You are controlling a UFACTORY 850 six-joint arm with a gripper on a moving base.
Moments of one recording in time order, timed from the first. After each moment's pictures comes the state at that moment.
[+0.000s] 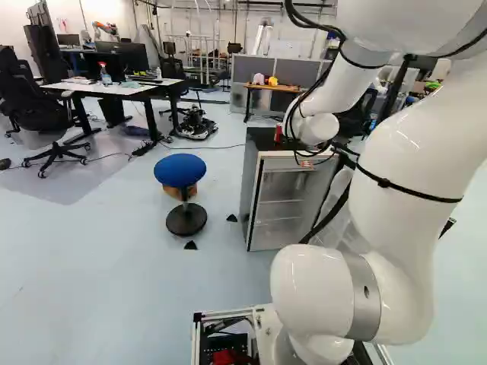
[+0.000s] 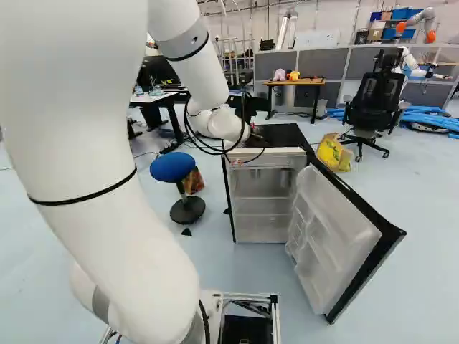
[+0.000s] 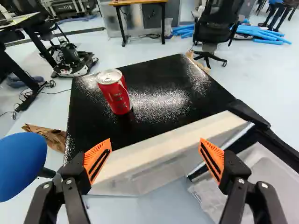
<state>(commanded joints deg) -17.7 -6.4 -41.5 3.8 21.8 0.0</state>
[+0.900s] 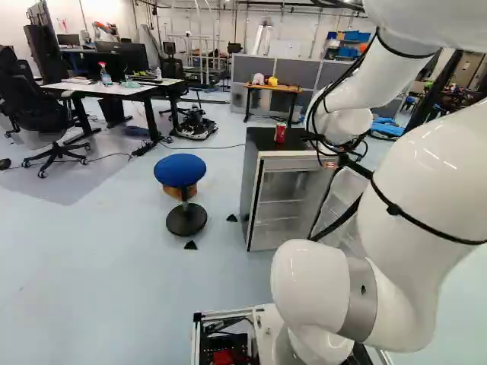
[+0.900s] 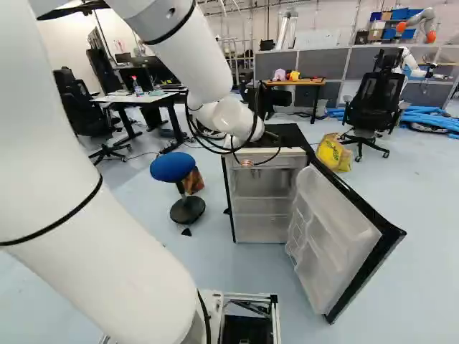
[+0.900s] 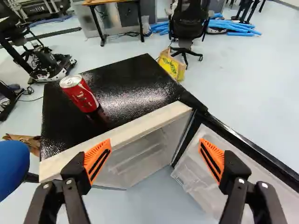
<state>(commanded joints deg) -26.6 4.0 -37.1 2.3 16.1 0.0</state>
